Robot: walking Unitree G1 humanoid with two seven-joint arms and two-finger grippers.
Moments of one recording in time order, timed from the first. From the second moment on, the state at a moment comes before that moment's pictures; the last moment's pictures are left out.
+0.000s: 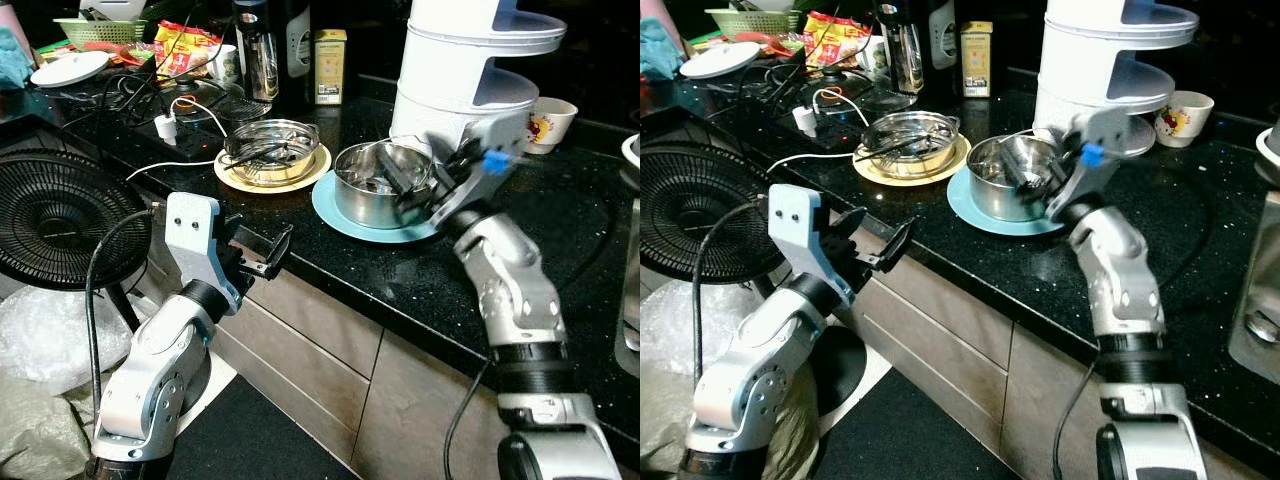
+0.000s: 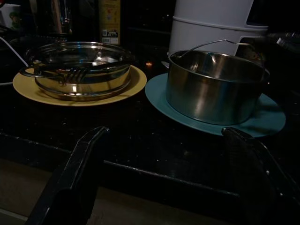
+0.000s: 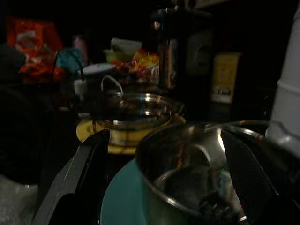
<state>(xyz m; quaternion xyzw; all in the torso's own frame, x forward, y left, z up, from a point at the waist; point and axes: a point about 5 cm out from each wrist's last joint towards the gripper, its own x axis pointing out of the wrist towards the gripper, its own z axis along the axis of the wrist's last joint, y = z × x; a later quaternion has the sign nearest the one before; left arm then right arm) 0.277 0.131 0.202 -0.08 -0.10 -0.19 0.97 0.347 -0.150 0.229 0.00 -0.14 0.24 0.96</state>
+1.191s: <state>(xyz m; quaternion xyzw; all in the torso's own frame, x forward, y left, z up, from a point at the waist) 0.278 0.131 0.203 -0.08 -0.10 -0.19 0.97 0.354 -0.156 0.211 -0.07 -0.10 0.14 0.98</state>
